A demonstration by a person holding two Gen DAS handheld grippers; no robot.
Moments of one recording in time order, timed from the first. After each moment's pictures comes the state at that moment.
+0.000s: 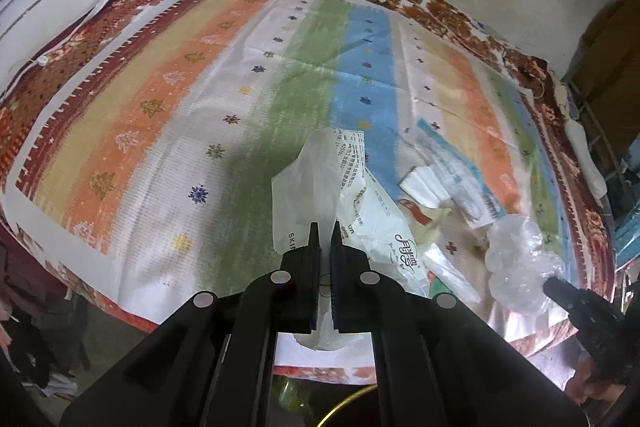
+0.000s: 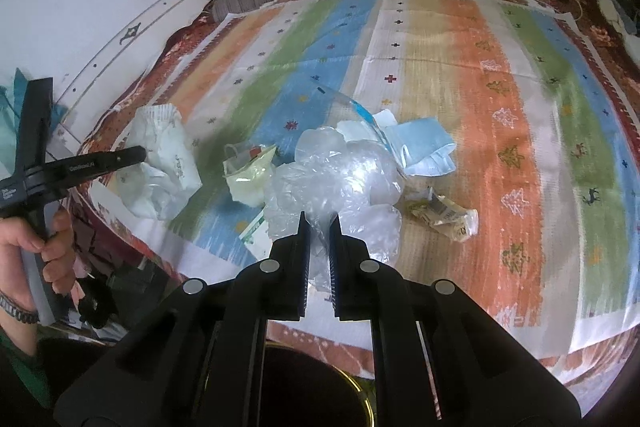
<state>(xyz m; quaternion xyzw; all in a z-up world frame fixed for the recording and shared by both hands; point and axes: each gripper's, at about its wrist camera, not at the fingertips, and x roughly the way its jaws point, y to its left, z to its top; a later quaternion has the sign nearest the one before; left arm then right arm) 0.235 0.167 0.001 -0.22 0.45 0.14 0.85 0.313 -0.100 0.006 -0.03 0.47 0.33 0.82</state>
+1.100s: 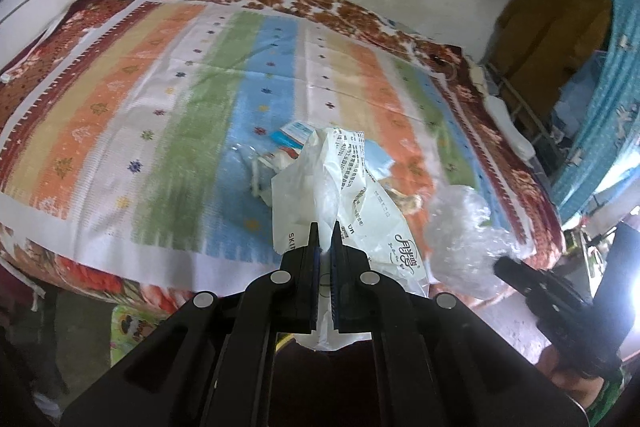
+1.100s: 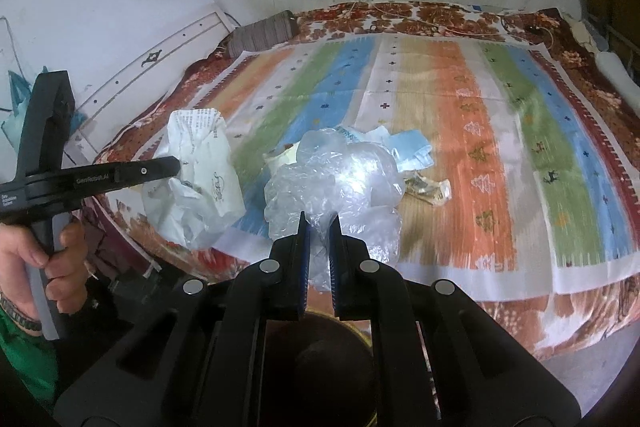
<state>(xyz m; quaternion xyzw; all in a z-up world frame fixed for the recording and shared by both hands) 0.159 0.077 0.035 -0.22 0.41 0.02 0.89 0.204 -0.158 0.046 -0.01 0.39 0.33 0.86</state>
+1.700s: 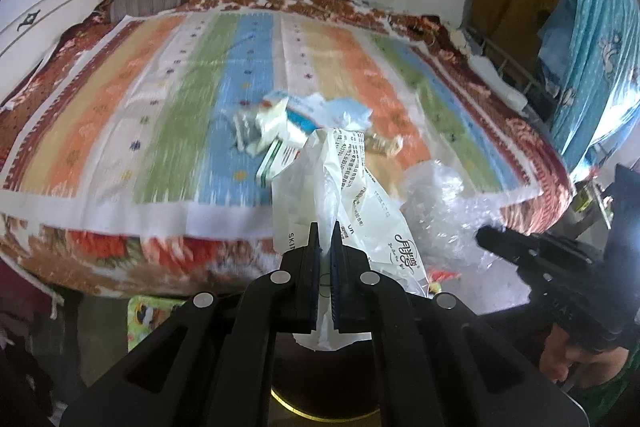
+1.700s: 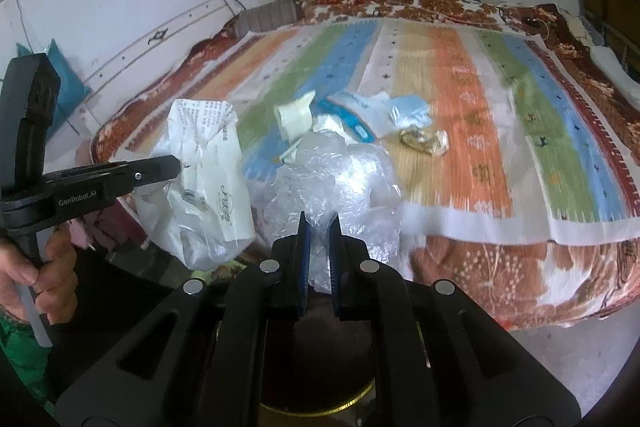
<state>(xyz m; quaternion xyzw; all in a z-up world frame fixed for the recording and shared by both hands) 0.098 0.017 0.015 -0.14 0.42 0.02 0.89 0.141 -0.180 0.019 -0.04 0.40 0.33 0.86</state>
